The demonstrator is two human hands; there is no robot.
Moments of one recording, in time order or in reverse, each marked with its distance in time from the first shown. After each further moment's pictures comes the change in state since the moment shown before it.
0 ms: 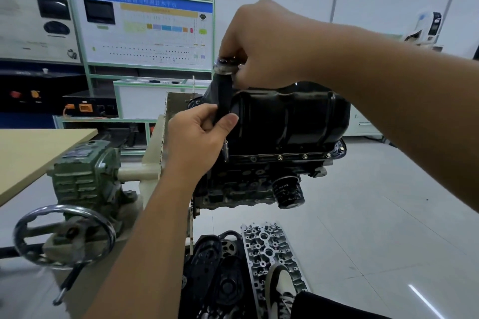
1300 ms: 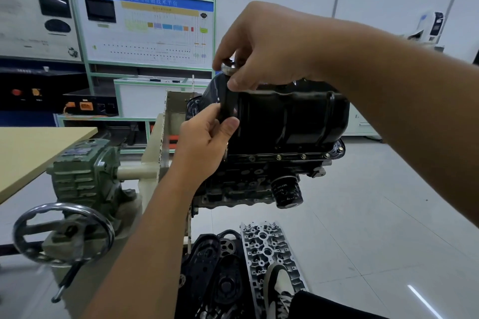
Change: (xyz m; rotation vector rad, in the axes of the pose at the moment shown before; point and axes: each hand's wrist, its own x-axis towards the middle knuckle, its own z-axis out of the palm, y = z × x) left_hand -0.007 -0.001 0.004 -0.021 -0.166 0.050; right_hand -0.011 0.007 -0.006 0.330 -0.064 0.118
